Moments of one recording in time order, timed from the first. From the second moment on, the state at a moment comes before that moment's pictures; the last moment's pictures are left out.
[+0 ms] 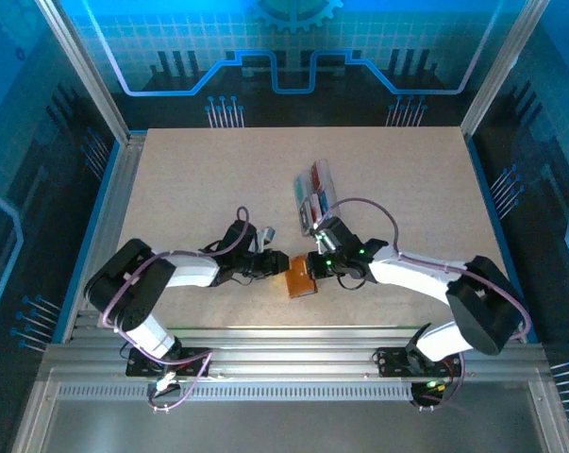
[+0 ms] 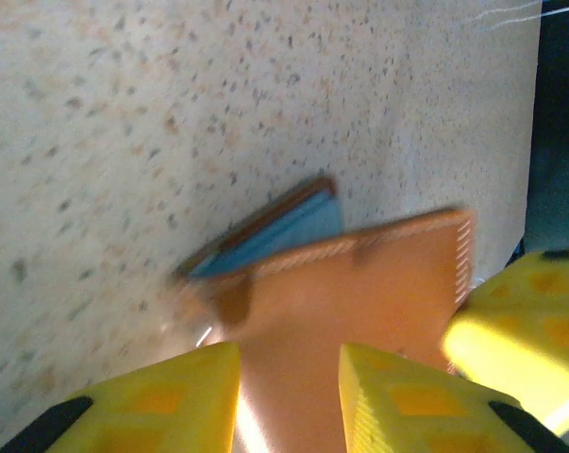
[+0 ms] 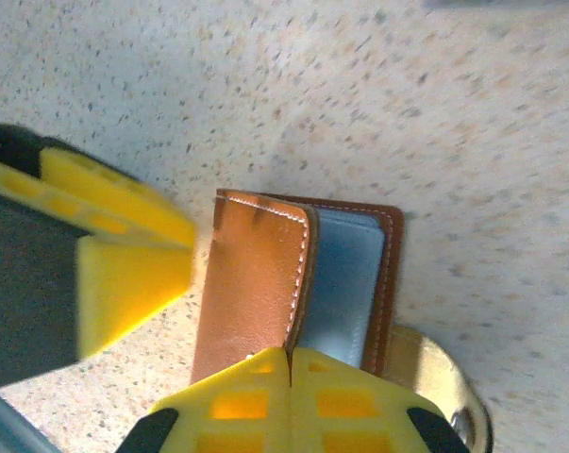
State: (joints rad) left arm -0.55 1.60 0.56 0.26 0.55 -0.85; right arm 0.74 1.42 0.77 -0.32 -0.12 0.56
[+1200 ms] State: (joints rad) left arm -0.45 1.31 0.45 -0.08 0.43 -0.82; right arm 1.08 1.81 1.34 -0.83 0.36 0.48
